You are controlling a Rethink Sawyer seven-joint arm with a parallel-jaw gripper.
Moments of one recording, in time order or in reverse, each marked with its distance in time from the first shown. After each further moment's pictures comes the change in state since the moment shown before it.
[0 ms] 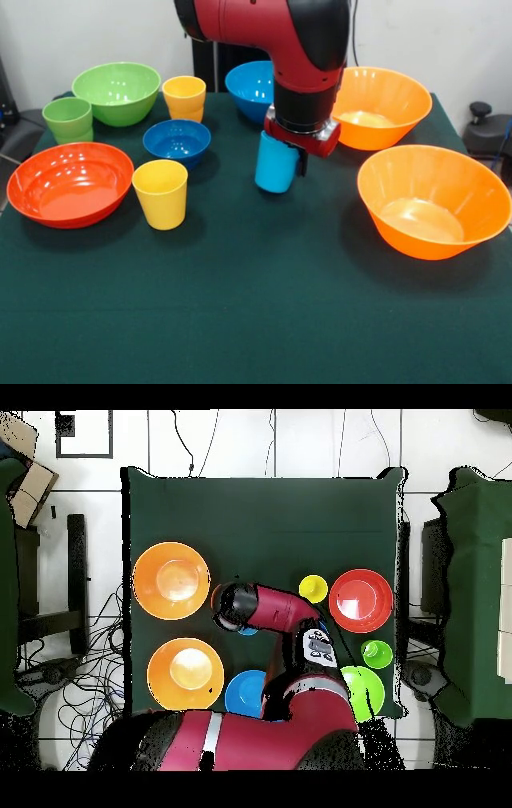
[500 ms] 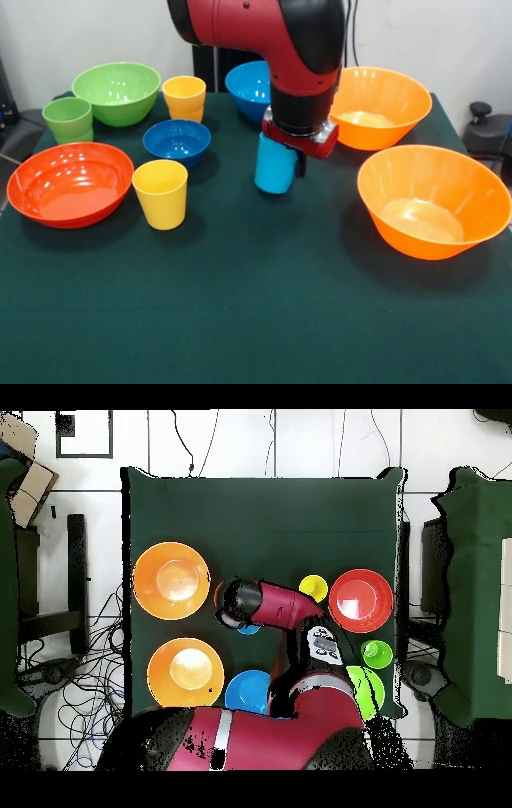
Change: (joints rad) arm -0.021 0.005 0.016 -0.016 0.000 0.037 0.000
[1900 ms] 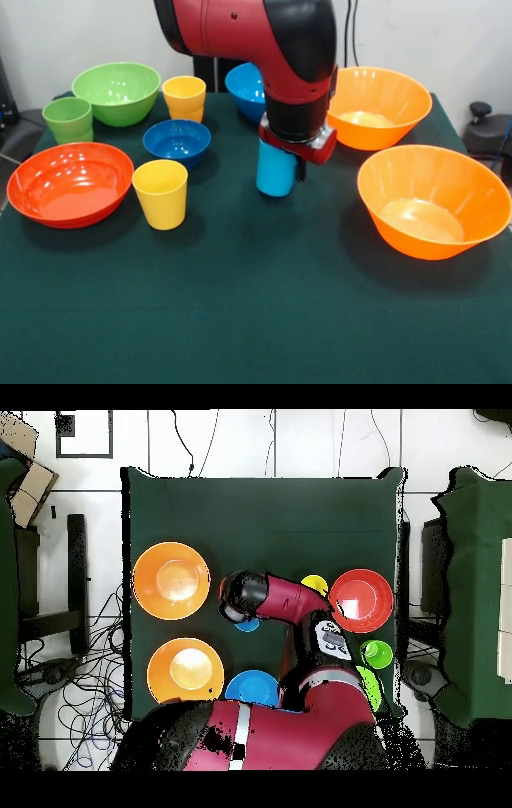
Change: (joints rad) arm -0.033 0.015 0.031 -0.039 0.000 0.055 0.000
